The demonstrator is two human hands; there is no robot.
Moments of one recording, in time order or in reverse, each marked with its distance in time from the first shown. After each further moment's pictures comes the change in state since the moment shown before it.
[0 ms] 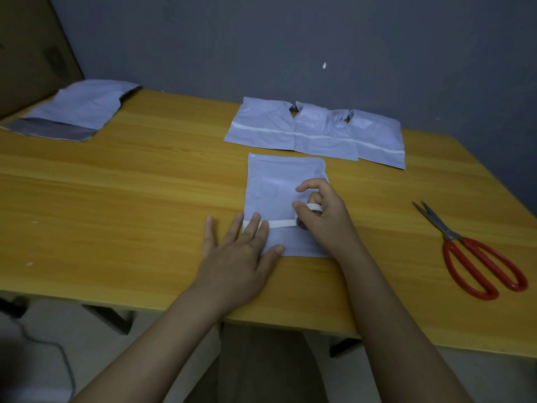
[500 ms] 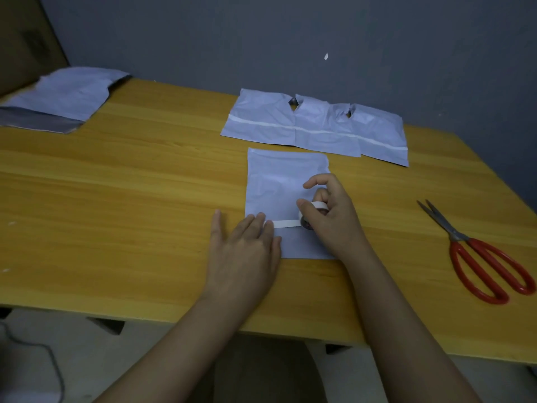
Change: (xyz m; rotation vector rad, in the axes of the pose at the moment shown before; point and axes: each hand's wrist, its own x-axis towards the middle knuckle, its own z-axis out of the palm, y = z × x) left_hand 0.017 0.005 0.023 0.101 0.409 0.040; right_hand 0.002 -0.001 0.000 -0.033 0.020 0.010
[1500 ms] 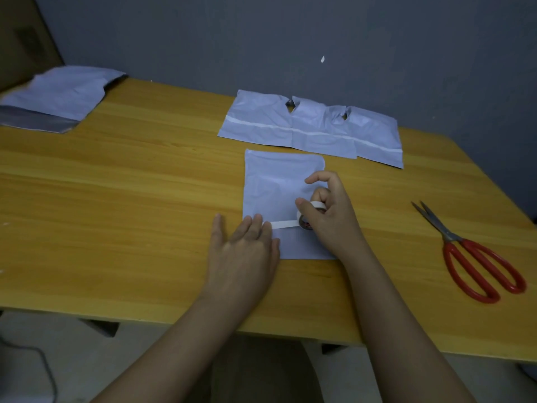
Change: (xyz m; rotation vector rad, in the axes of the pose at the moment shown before) left_hand 0.003 0.001 0.014 0.042 0.143 0.022; right_hand 0.001 -0.010 -0.002 0.007 0.012 0.023
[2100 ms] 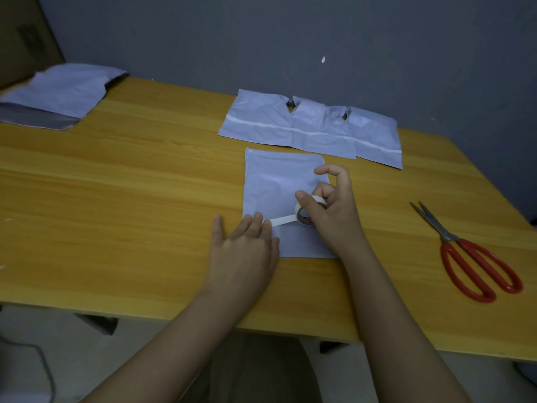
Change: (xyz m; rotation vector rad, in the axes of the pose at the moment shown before) left_hand 0.002 0.000 -0.002 0.005 -0.025 0.004; right_hand 0.002 -0.003 0.000 0.084 0.057 -0.037
